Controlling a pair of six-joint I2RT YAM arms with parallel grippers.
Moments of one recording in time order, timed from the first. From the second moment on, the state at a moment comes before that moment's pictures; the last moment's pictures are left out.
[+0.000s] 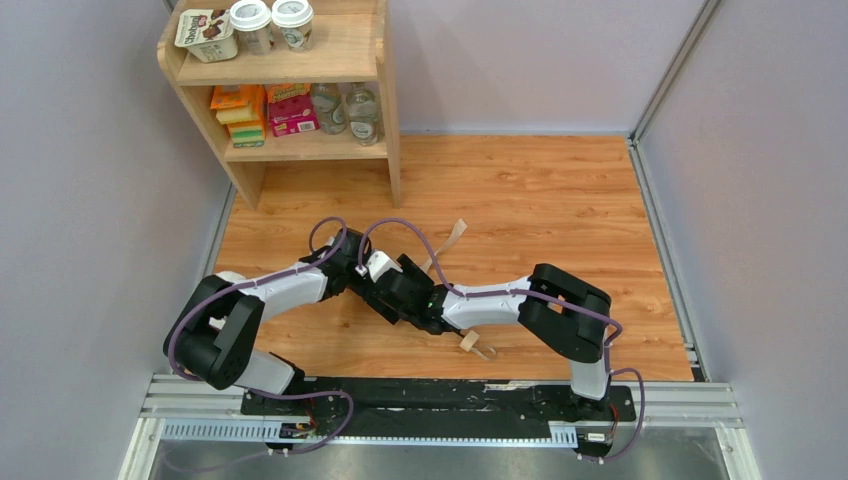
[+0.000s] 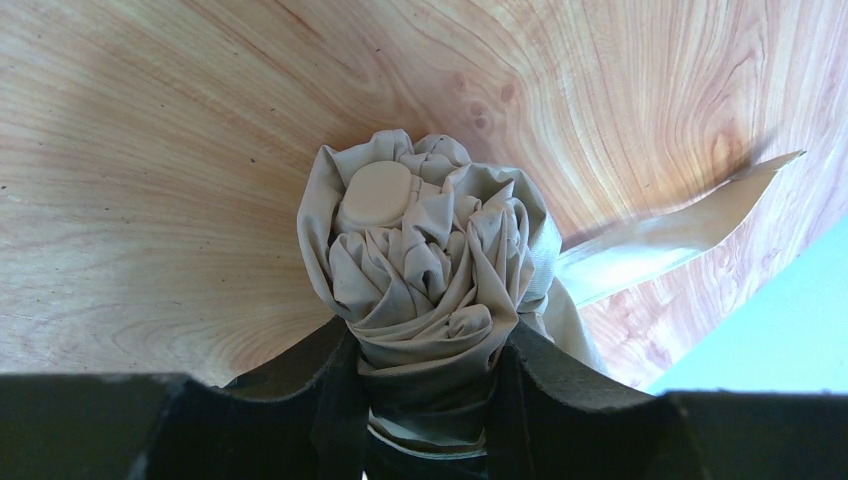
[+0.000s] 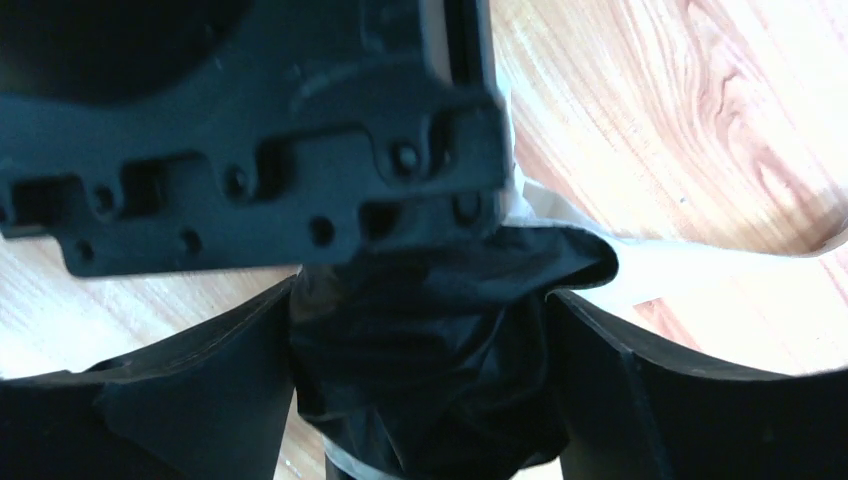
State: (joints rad) left arm -0.50 1.44 0.61 -0.18 0.02 -1.41; right arm 1.18 1.89 1.07 0.05 0.45 0.08
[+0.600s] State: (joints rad) left arm -0.50 1.44 0.61 -0.18 0.03 -1.40; right arm 1.18 1.88 1.05 0.11 0.43 0.10
